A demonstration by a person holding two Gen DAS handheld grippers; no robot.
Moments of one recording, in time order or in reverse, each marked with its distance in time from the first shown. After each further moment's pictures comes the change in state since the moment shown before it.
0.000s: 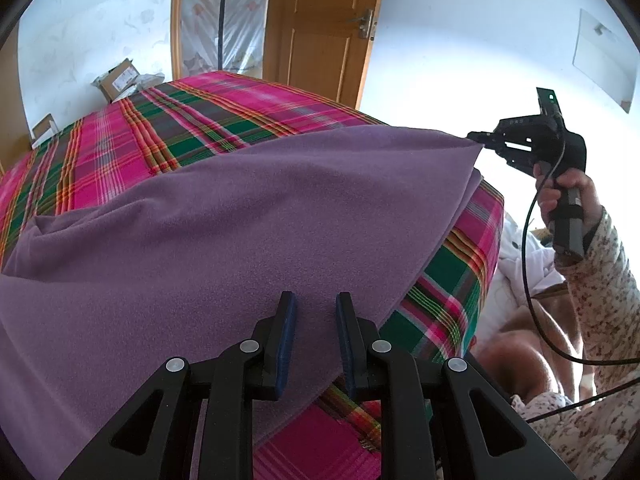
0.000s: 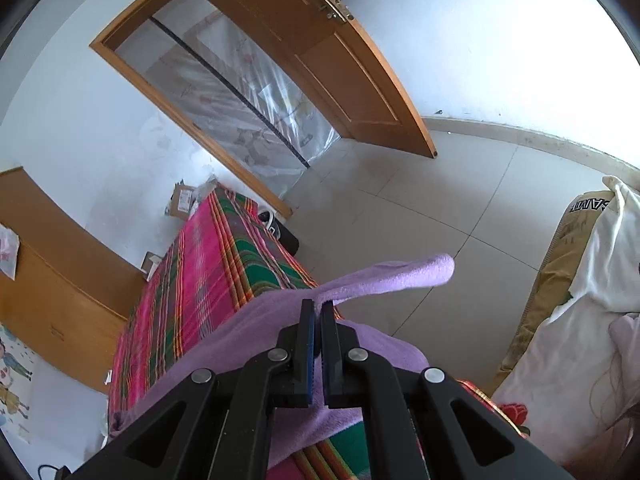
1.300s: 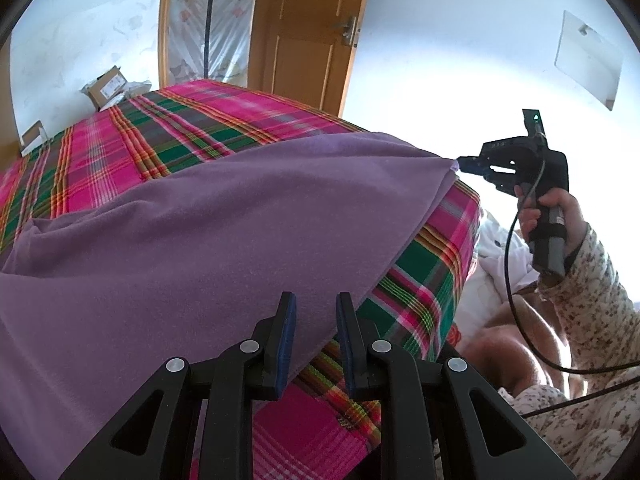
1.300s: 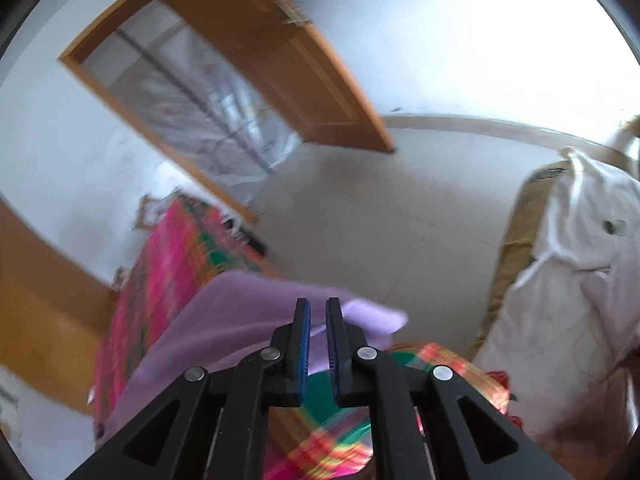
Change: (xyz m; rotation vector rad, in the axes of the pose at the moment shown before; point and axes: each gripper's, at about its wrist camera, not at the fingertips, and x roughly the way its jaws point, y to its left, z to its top) left arm -0.014 -0.007 -0.006 0.019 -0.028 -0.055; right arm -0.018 -0.005 -0.030 0.067 -0.035 -0.036
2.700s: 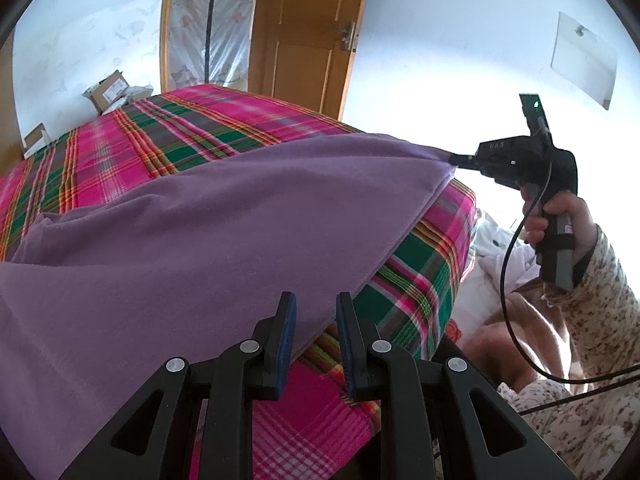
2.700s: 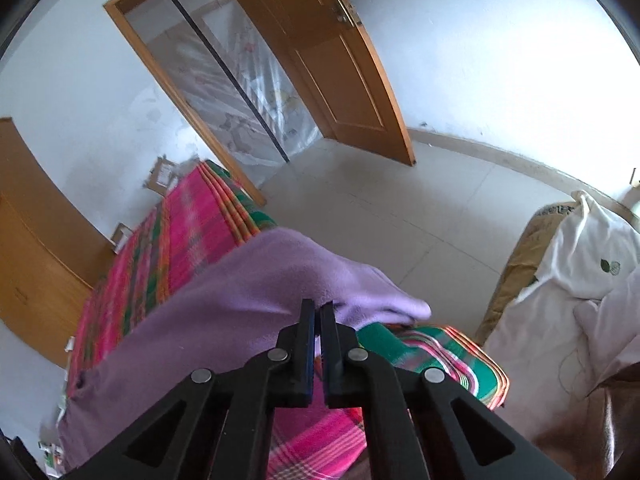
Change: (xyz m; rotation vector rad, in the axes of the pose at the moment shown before) left arm -0.013 0.003 -0.012 -0.004 -0.019 0.004; right arm -0.004 0.055 -0.026 -0.177 0.015 -0.113
